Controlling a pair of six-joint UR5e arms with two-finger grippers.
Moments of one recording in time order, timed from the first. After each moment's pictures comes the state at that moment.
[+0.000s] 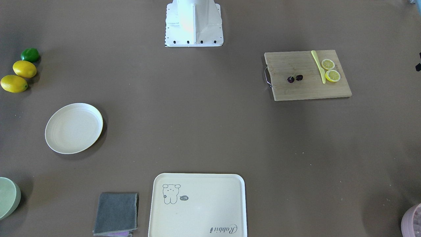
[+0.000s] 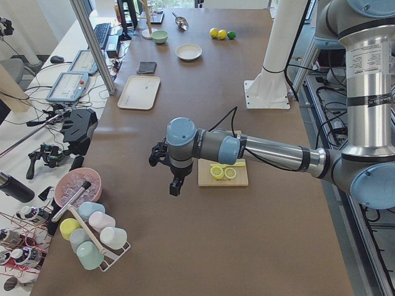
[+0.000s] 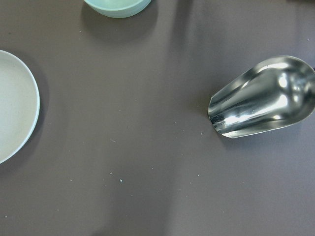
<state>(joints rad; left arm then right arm) -1.50 -1.44 -1.87 -1.59 -2.36 0.12 1.53 -1.78 1.77 -1.27 2.43 0.05</state>
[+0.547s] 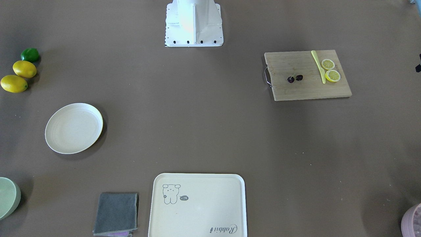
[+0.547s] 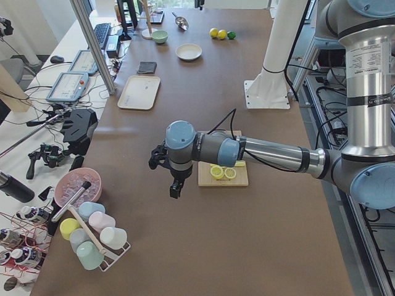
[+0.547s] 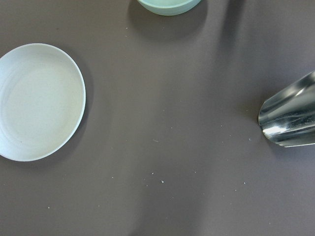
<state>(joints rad) -1.49 -1.44 -1.86 -1.59 -2.37 0.12 1.47 -1.78 1.79 -1.26 2.51 0.07</state>
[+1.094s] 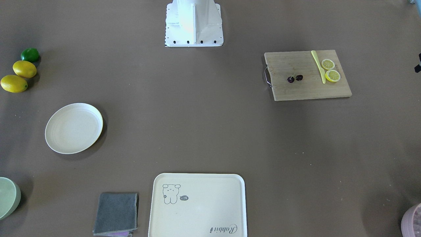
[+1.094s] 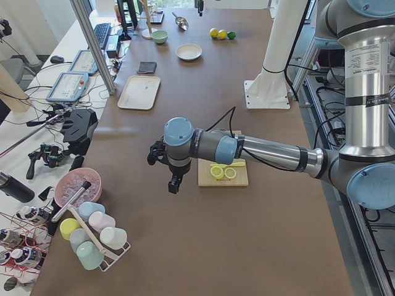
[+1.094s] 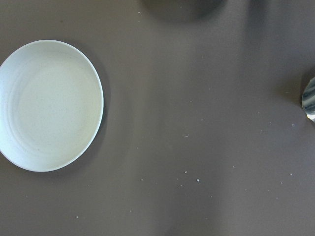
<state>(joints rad) -1.48 -1.46 -1.86 -1.61 -2.41 0.07 1.35 -1.74 1.80 -1.26 2.49 0.29</state>
